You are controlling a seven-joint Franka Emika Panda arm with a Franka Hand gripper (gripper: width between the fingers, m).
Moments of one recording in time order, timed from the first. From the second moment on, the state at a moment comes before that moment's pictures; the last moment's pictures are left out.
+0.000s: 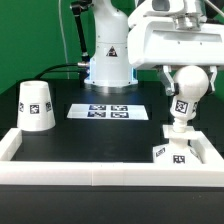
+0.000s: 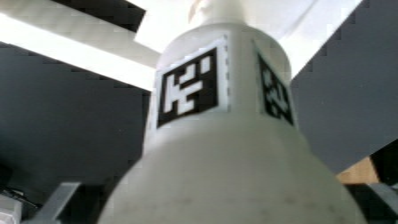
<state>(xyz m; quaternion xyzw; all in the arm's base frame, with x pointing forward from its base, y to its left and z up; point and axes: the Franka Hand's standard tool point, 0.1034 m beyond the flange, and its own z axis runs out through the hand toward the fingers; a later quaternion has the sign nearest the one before) 0.597 0.108 0.131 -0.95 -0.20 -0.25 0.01</state>
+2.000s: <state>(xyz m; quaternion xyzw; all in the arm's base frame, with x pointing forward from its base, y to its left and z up) 0.592 0.098 0.126 -0.94 -0.21 -0.28 0.00</state>
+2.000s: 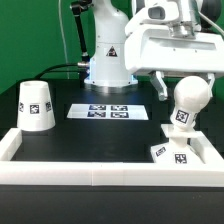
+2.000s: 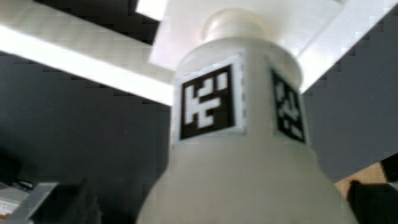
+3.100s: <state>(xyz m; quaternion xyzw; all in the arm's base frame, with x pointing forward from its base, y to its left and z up) 0.591 0.104 0.134 -0.97 -0.22 -0.07 0.03</state>
